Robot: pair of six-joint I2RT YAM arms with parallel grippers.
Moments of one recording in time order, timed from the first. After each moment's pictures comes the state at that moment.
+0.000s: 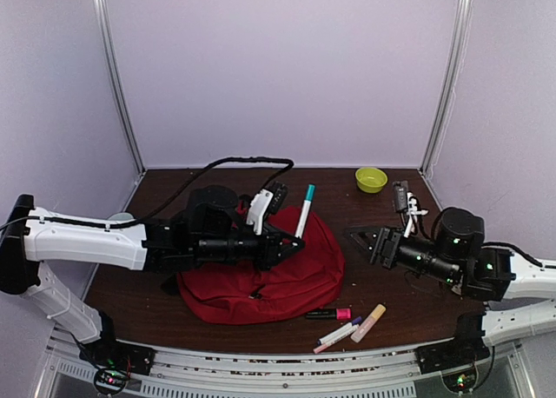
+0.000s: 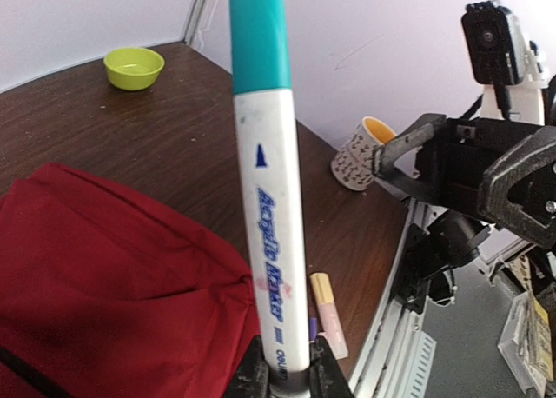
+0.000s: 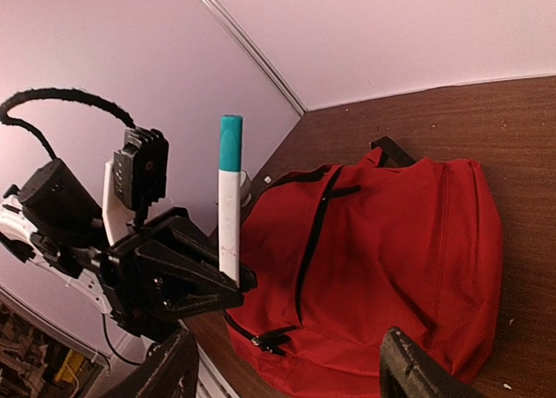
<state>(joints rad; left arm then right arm) -1.13 1.47 0.97 0.19 0.09 -0.44 1.08 0.77 0.54 0.11 0.18 0.70</state>
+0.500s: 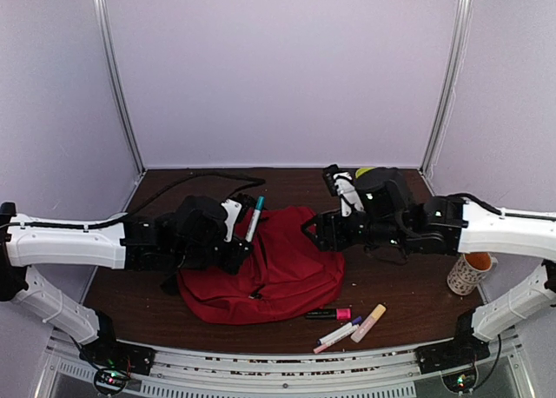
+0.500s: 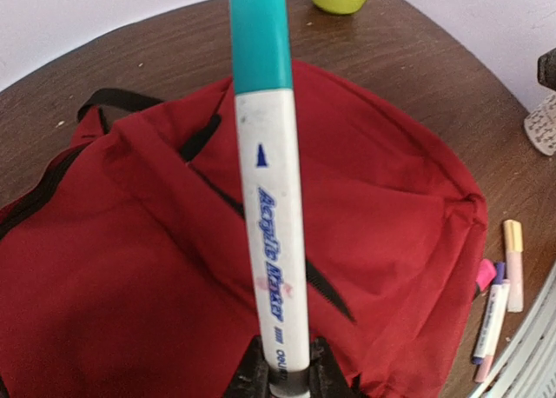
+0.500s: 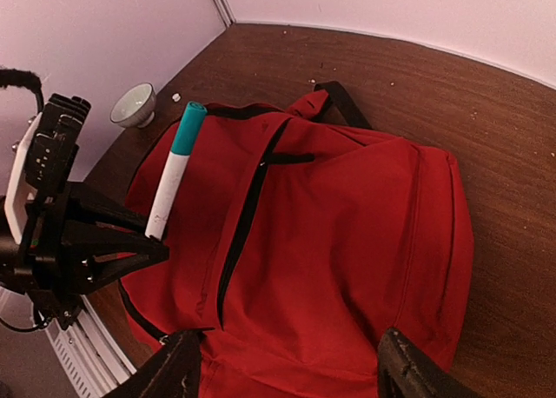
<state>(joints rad) -1.09 1.34 0.91 -0.23 -0.29 -0.42 1.05 1.26 1.02 -0.29 0.23 0.49</state>
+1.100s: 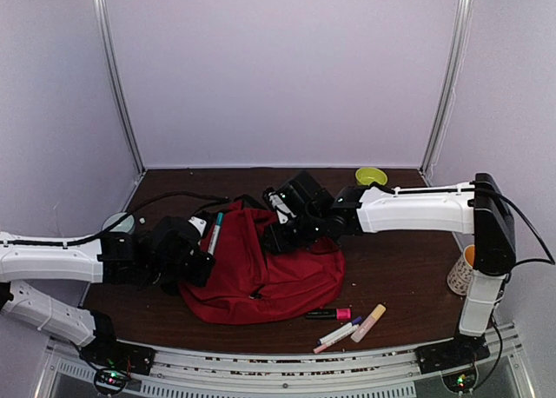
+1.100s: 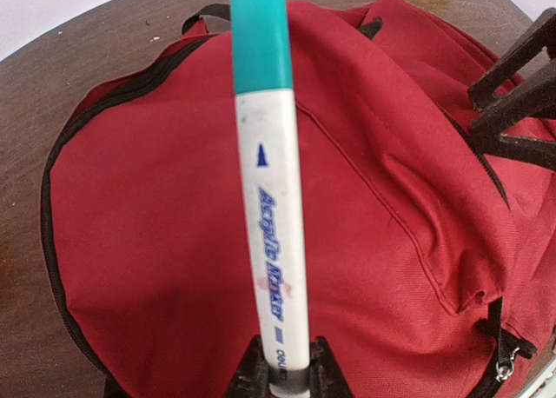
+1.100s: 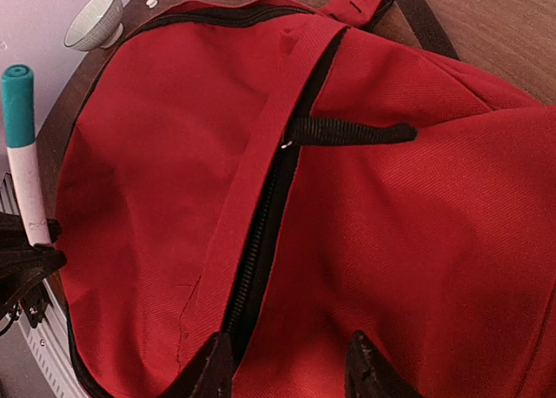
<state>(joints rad) -1.03 1.15 0.69 -0.36 -0.41 -0.50 1.00 1.86 1.44 -0.38 0.01 0.46</state>
